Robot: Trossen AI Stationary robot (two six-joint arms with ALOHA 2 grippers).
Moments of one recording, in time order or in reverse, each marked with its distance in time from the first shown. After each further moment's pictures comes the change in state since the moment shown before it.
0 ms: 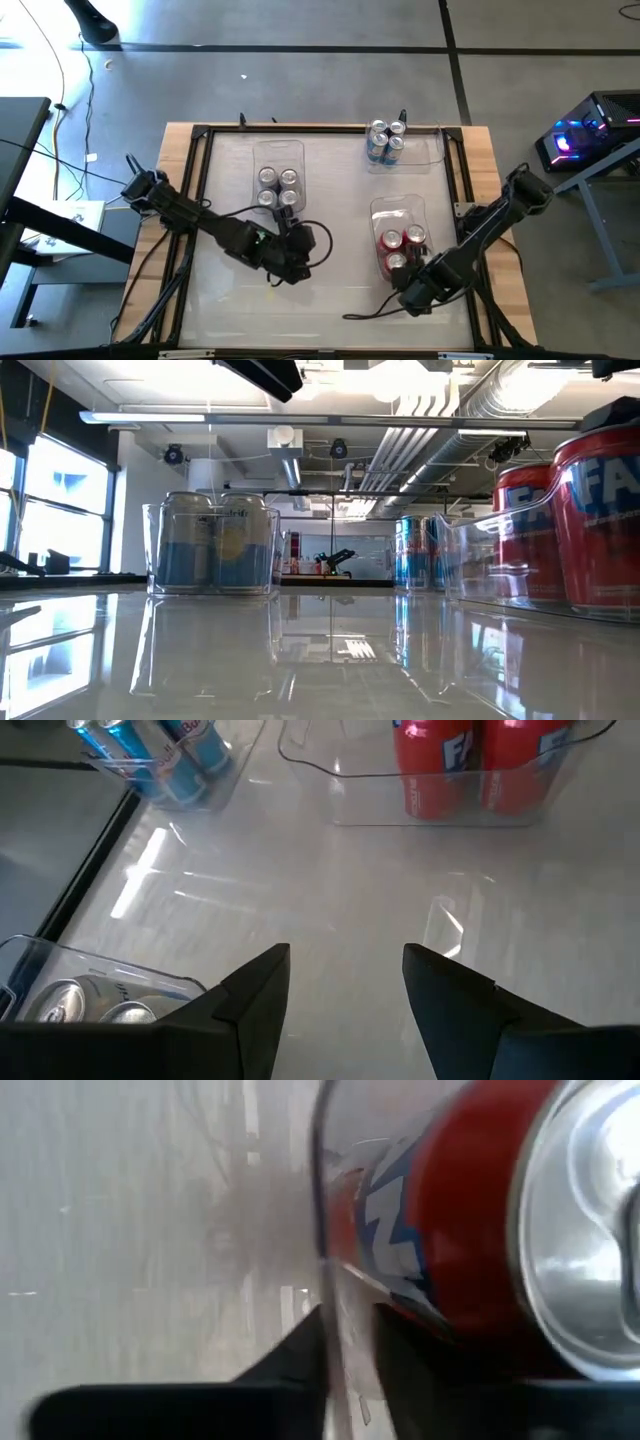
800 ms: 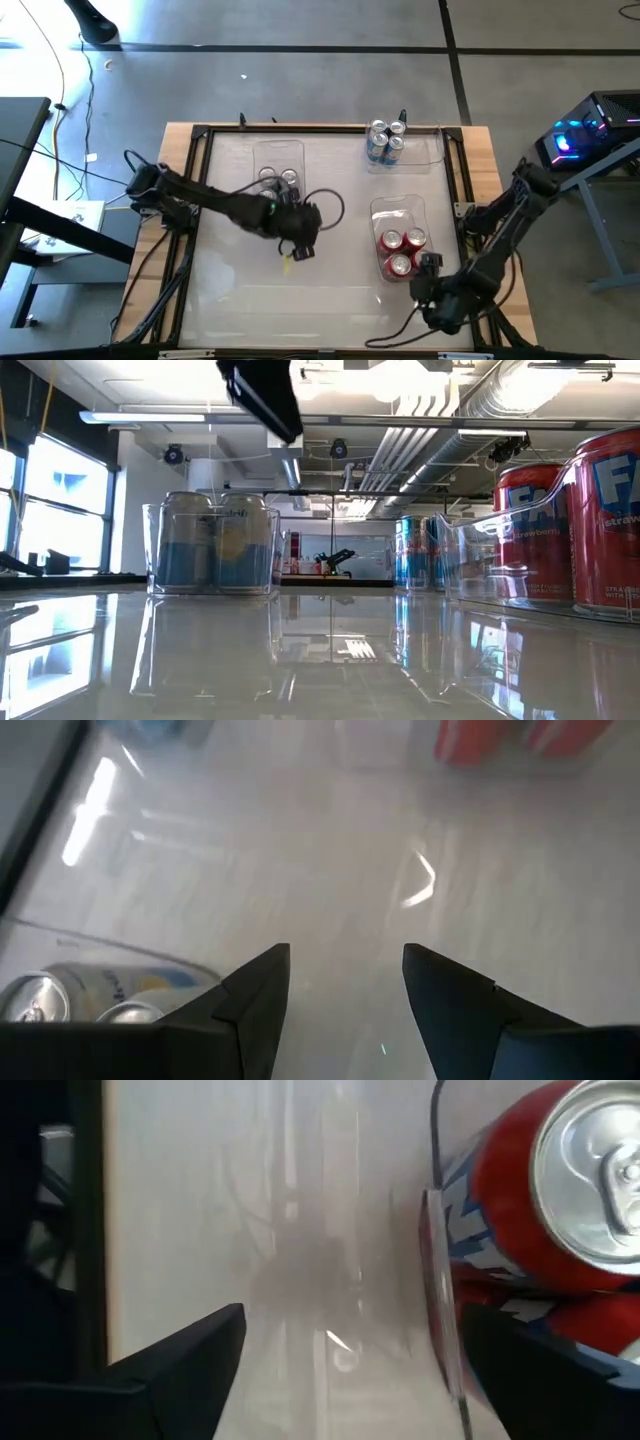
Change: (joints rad) left arm 0.184 0.001 0.000 -0.047 0.250 0.089; right arm 0.201 -0.107 0.003 0.030 0.085 0.189
